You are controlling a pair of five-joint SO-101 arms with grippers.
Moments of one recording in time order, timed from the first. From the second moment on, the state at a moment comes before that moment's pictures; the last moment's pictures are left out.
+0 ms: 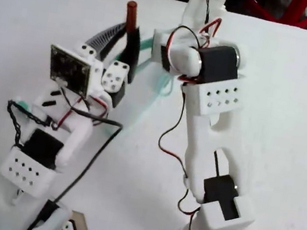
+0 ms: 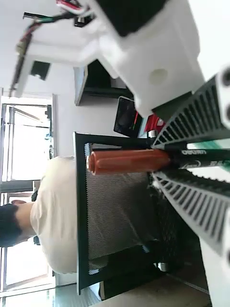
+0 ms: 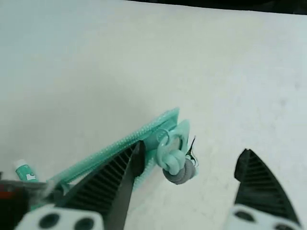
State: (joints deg) left arm 16.8 -55.0 51.3 11.9 -0.6; right arm -24.4 10.2 -43.6 92.7 -11.5
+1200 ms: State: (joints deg) left arm -33.9 -81.8 83.7 12.8 -48.7; right arm -23.9 10.2 -43.6 94.2 -11.5
